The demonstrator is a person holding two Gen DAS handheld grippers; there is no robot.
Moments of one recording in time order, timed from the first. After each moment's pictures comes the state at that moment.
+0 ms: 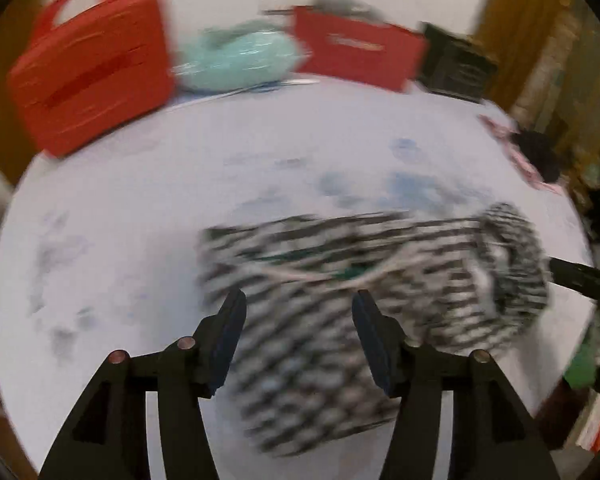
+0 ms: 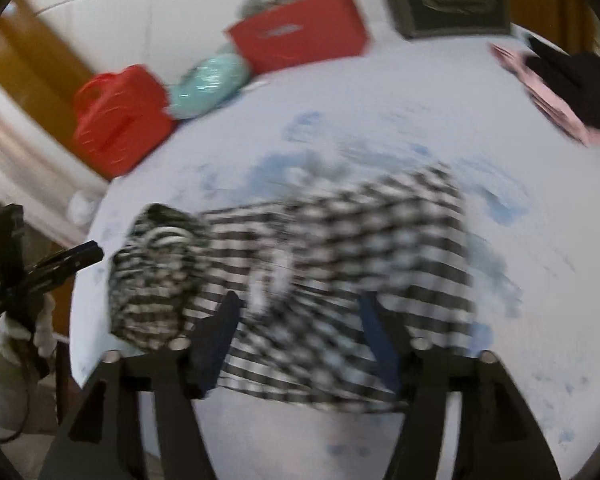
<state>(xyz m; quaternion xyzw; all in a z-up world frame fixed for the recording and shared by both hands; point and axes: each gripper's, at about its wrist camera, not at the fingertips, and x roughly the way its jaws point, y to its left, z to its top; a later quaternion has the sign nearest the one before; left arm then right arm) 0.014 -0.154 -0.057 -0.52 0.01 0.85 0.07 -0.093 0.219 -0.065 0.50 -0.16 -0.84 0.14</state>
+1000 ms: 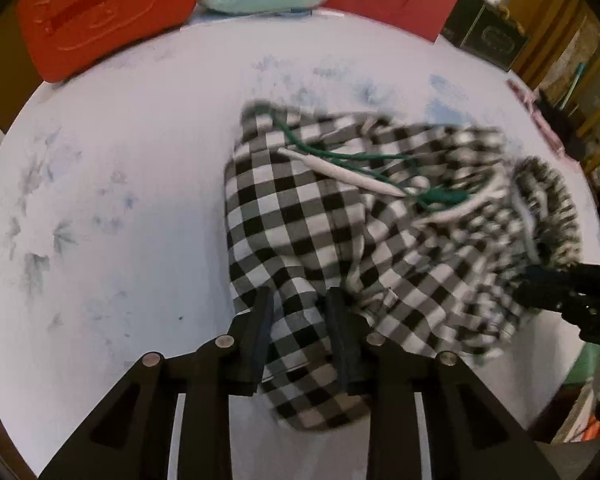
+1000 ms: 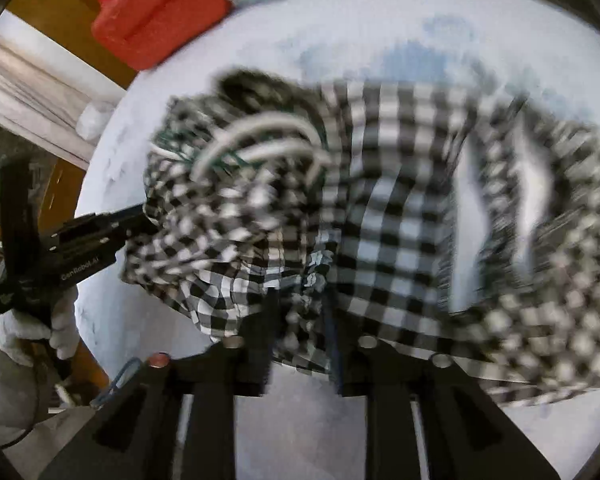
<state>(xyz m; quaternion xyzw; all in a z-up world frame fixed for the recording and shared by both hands) 0.057 -0.169 -0.099 -0.56 -0.02 0.82 0.09 -0.104 0.093 -0.093 0.58 -0.11 -0.78 0.20</state>
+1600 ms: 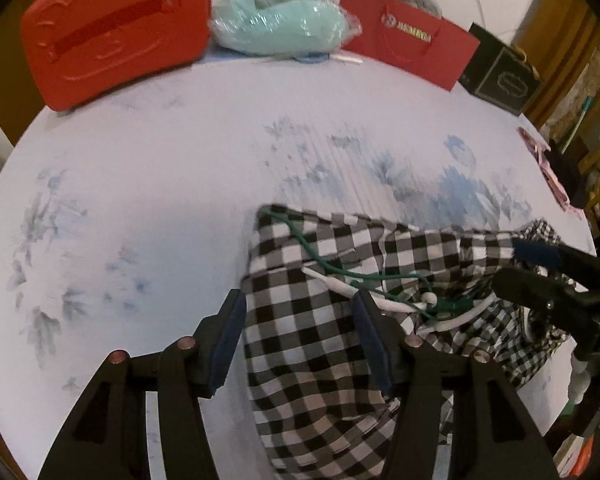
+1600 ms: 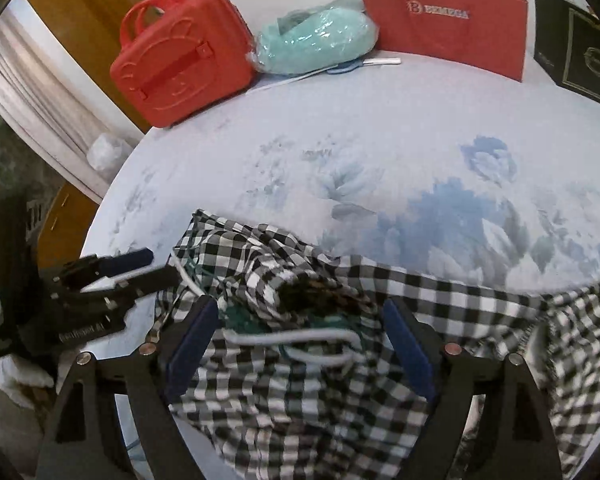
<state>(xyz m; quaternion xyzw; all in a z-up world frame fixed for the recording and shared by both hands) 0.017 -0.175 -0.091 -0.54 -0.04 0.84 0.07 -0.182 0.058 -0.076 0.52 -0.08 -0.83 0.21</state>
